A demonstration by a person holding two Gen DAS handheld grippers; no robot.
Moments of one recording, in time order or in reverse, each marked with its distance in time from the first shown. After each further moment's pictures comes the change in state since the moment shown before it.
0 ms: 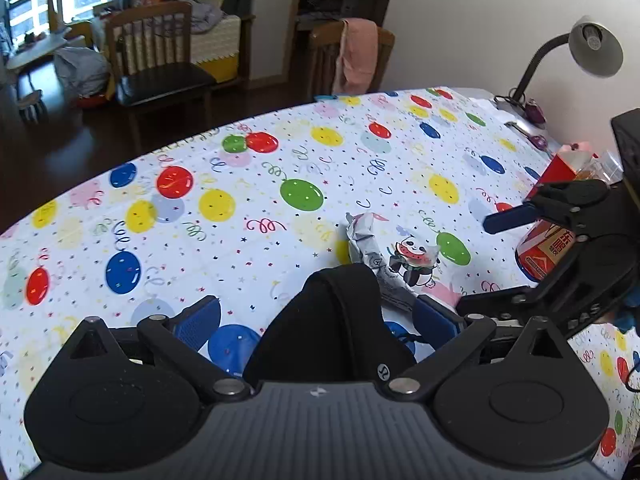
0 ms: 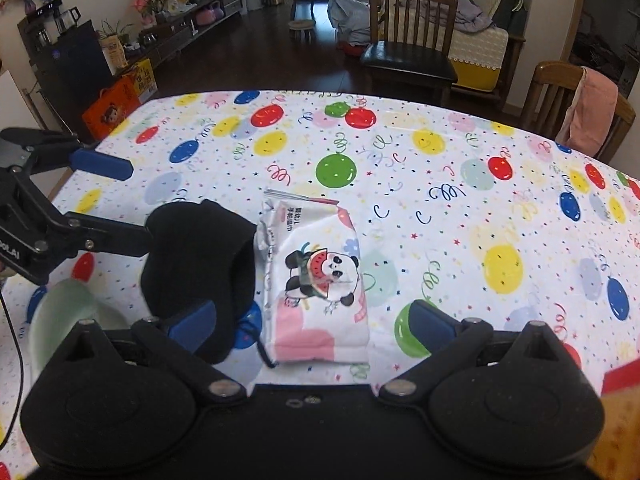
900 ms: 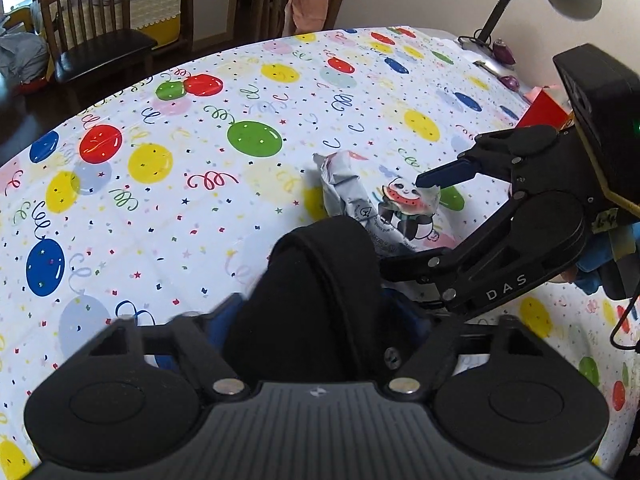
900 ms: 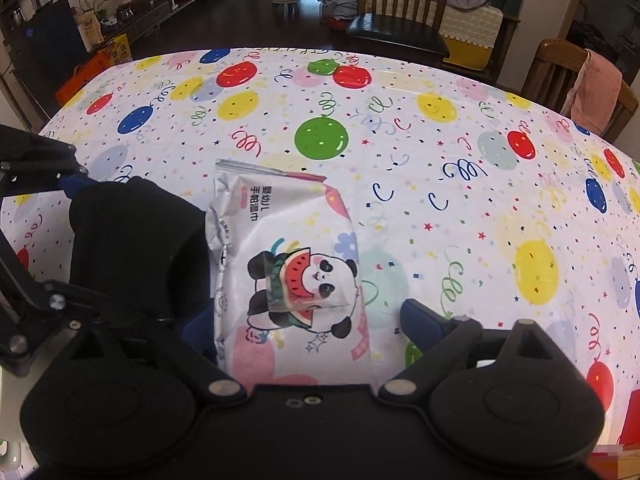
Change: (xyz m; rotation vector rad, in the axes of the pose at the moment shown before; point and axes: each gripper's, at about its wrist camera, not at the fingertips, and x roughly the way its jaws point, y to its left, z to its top) left arm 0.064 0.004 -0.008 0.096 0.141 -0.137; right arm 0.069 -0.002 0.004 -0.004 0.070 -0.066
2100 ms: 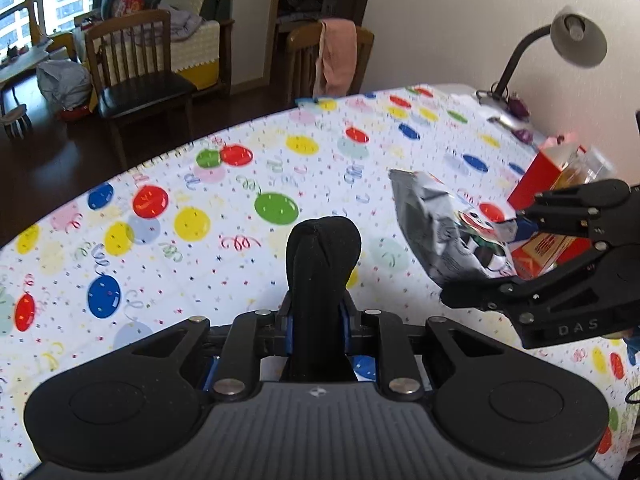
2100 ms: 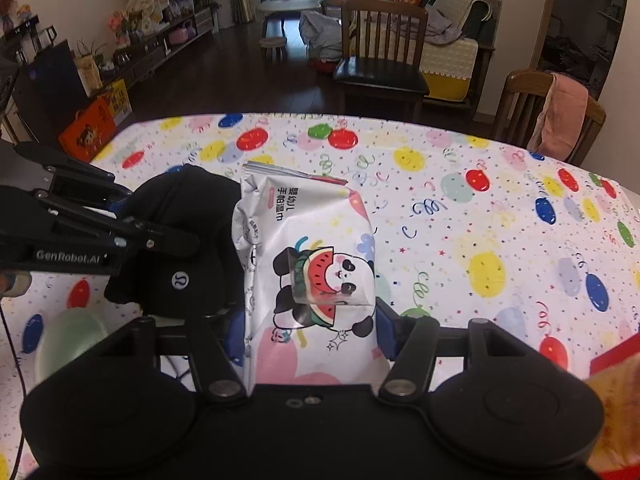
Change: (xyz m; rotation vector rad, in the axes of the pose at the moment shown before) left arm -0.061 -0.027 0.016 -0.045 -0.141 0.113; right arm -0.095 0.013 -0.010 0.057 -0.130 -0.008
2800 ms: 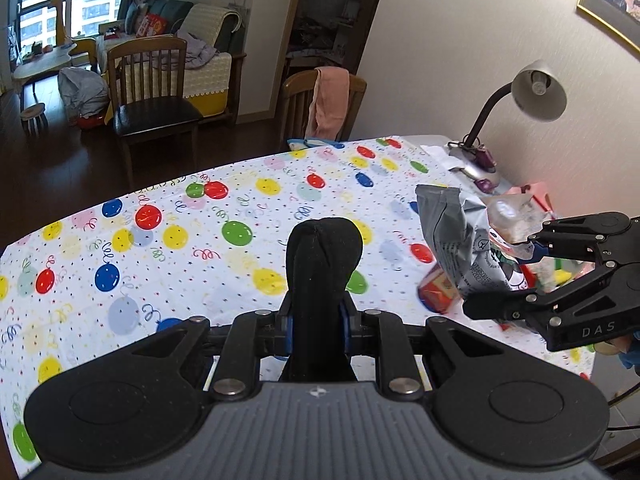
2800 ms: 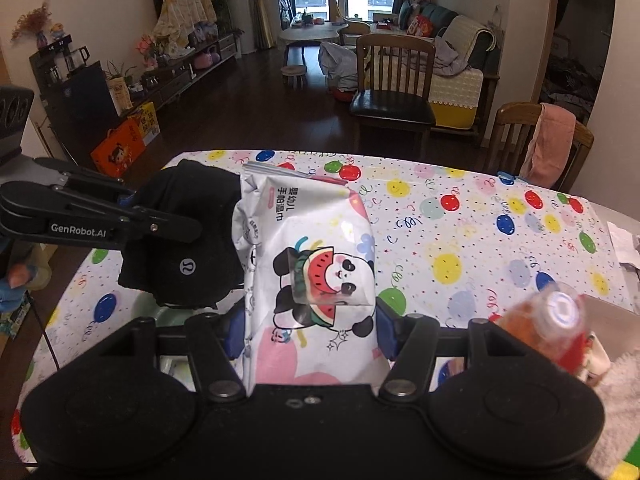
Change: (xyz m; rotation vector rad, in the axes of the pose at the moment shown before) left arm -0.107 -0.074 -0.007 -0.095 -0.110 -0.004; right arm -0.131 -0.011 -0.020 -0.023 -0.072 0.061
